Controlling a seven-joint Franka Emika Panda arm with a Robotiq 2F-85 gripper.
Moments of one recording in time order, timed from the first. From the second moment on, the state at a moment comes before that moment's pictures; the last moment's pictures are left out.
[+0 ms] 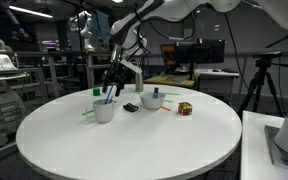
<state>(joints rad) 0.04 0.73 0.16 -1.46 0.40 2.21 -0.21</state>
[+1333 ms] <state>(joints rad) 0.04 0.74 0.17 -1.44 0.40 2.20 -0.21</state>
